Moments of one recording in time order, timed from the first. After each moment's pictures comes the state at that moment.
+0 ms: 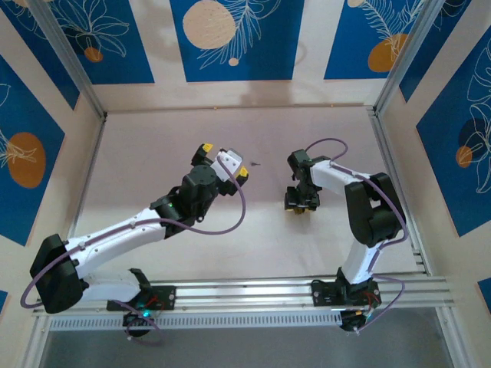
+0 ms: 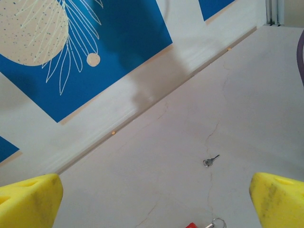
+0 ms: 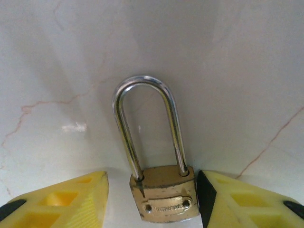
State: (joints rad) left arm -0.91 1.23 0.90 0.09 -0.53 0.29; right arm 0.36 1.77 1.08 -0.85 -0.05 0.40
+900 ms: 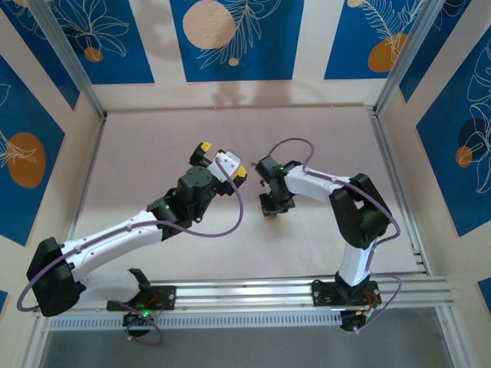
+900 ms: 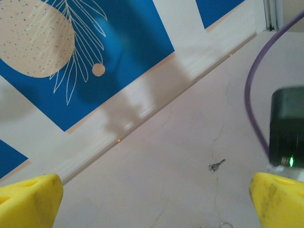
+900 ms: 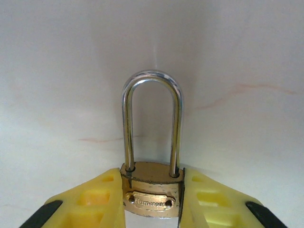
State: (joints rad) left arm -0.91 1.20 0.88 0.12 -0.53 0.35; right arm 0.65 1.82 1.18 -0.83 -0.08 0.37
